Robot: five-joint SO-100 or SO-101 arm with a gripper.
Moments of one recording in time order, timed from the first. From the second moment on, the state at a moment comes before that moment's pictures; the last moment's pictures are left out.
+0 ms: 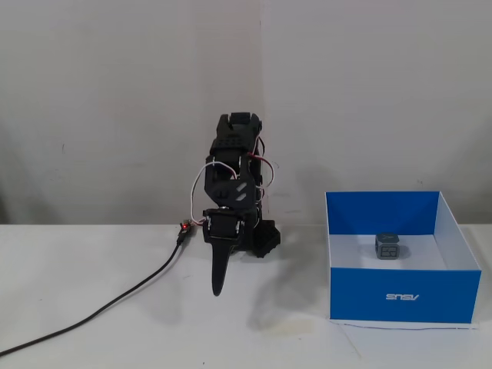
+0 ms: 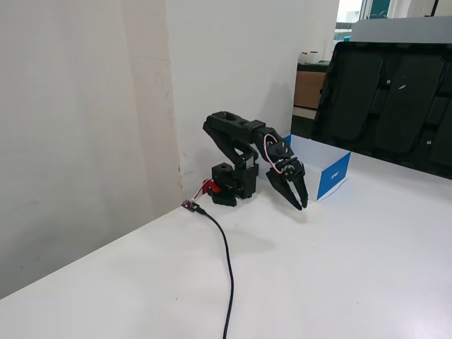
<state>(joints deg) -2.7 148.5 154.4 43.5 3.2</state>
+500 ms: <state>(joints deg) -1.7 189.1 174.1 55.6 3.6</state>
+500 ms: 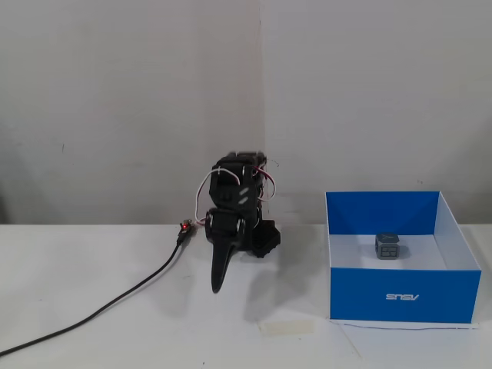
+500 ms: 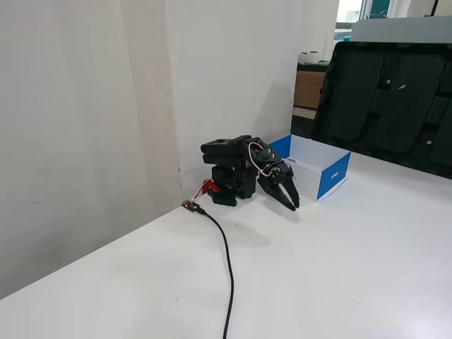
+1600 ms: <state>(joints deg) 0.1 189.8 174.5 61.4 3.6</state>
